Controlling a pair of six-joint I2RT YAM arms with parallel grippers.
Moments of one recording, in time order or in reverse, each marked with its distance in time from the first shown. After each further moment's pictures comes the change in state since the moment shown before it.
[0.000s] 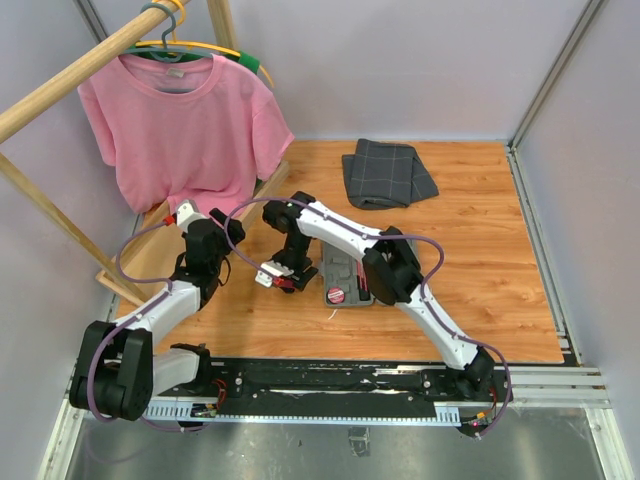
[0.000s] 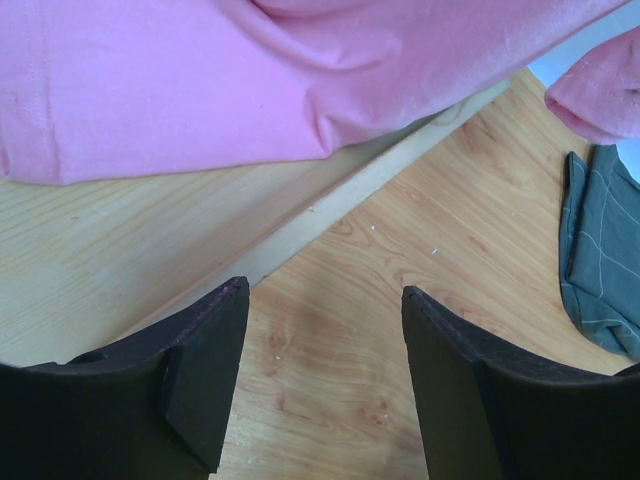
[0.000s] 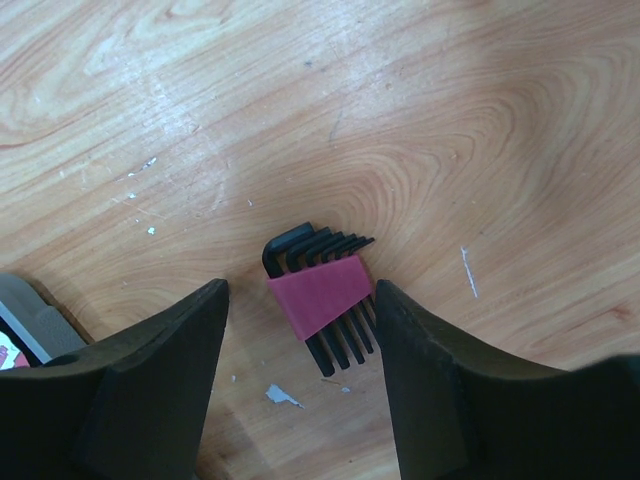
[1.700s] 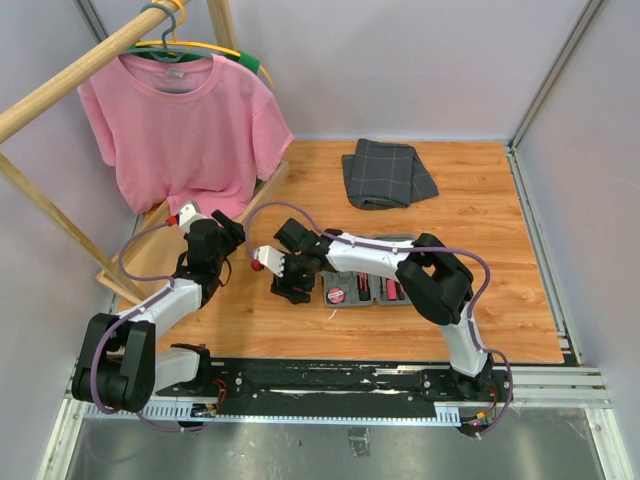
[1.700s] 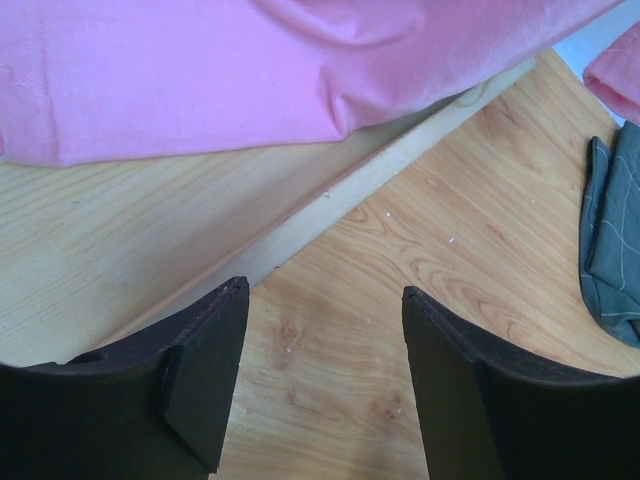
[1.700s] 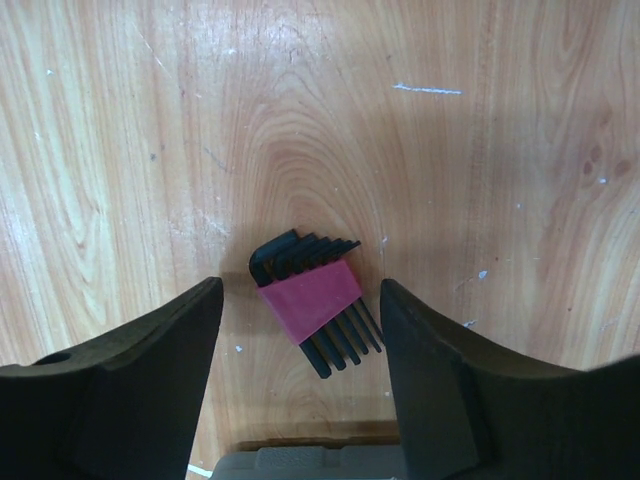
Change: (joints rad) left arm 0.006 0.041 0.000 -0.001 0.017 -0.004; right arm 0.080 -0.472 -0.835 0.924 0.303 1.320
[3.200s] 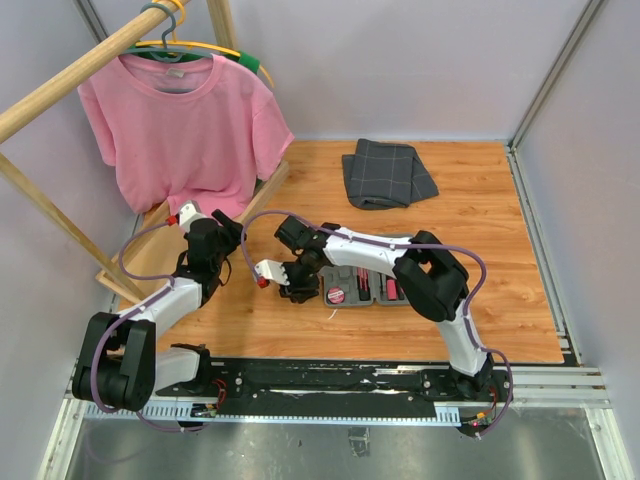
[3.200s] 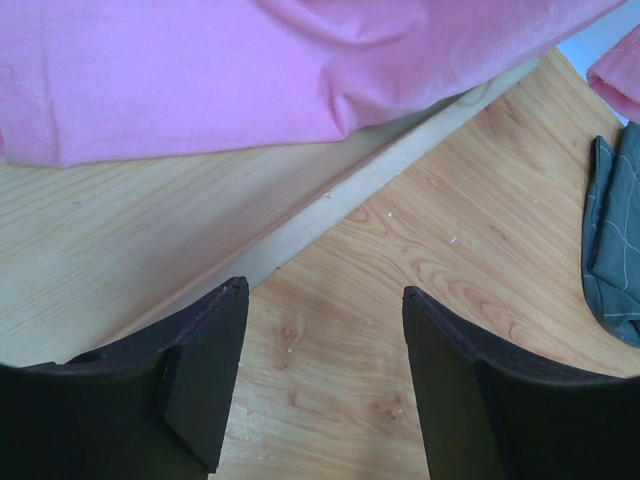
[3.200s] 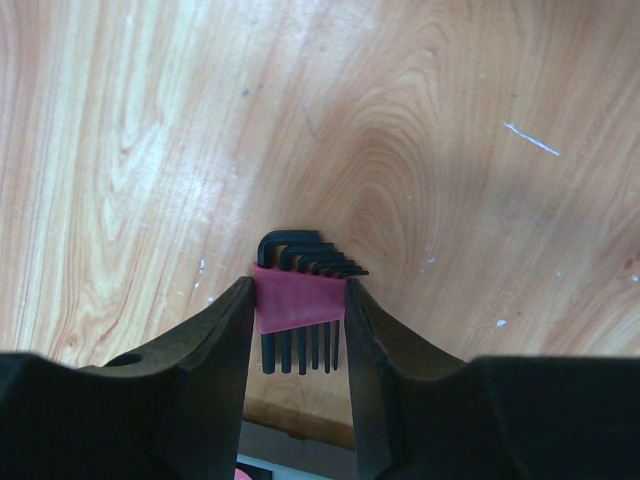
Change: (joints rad) left arm 0.001 0.006 0.007 -0.010 0.000 0.000; right arm -0.020 0.031 0.060 -0.174 -0.145 -0.424
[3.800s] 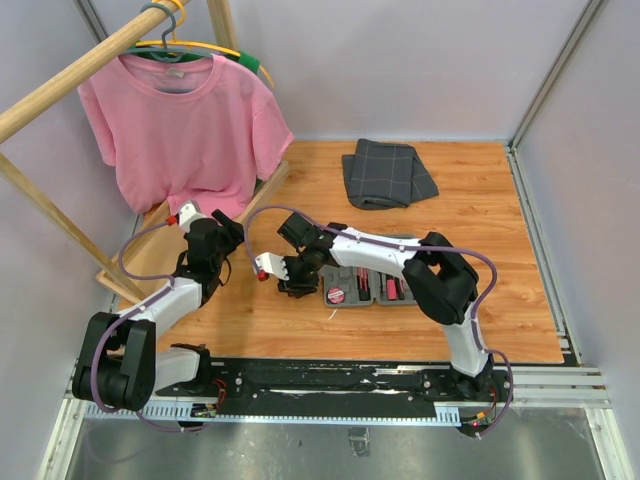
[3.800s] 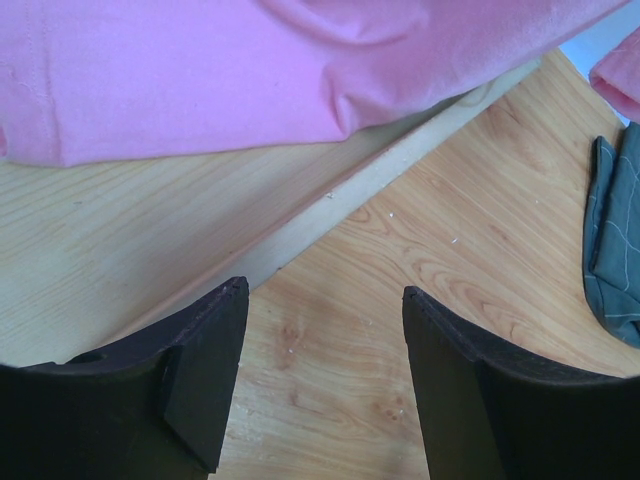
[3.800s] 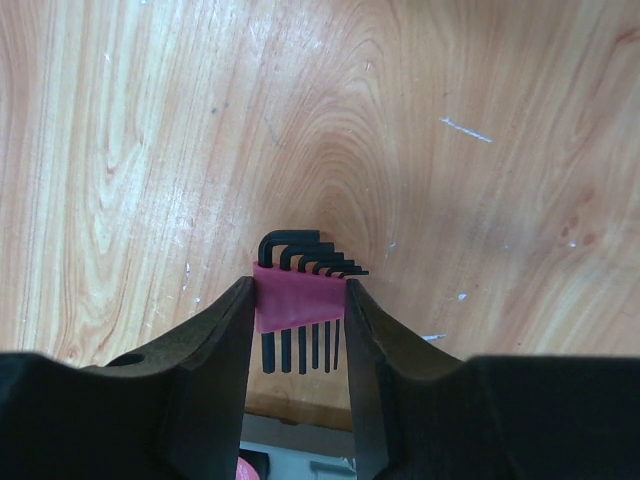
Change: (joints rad) left arm 0.001 0.001 0.000 0.000 0.000 0.000; right arm 0.000 -0.057 -0.045 0.090 0.014 0.097
